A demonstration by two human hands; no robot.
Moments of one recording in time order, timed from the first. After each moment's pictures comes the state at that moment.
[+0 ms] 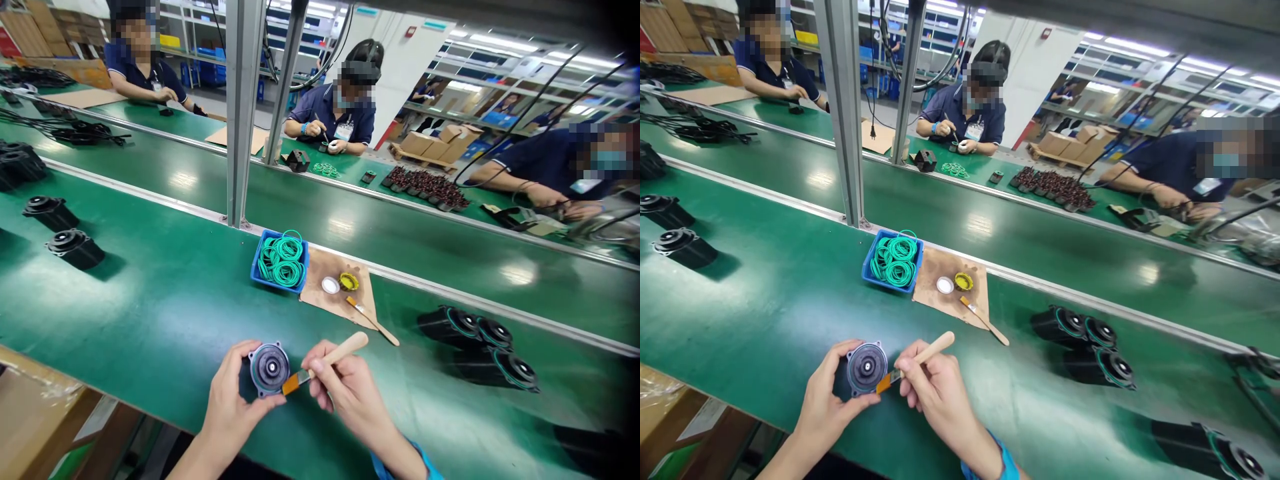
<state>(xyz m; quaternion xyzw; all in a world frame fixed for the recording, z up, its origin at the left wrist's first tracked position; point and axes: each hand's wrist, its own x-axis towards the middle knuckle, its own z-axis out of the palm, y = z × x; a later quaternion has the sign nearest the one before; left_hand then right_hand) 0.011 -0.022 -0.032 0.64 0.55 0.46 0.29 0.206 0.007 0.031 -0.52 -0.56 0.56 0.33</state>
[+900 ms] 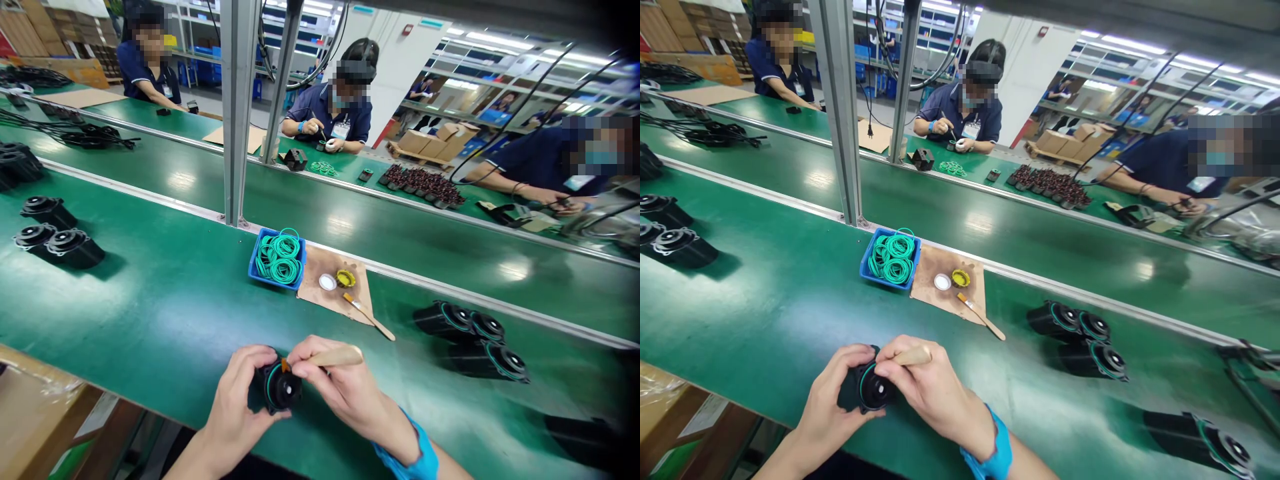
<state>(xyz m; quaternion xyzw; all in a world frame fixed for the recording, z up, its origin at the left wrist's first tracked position) 0.017 -0.025 -0.019 0.72 0.46 0.46 0.25 0.201 0.023 0.066 -0.34 -0.81 0.31 0.37</state>
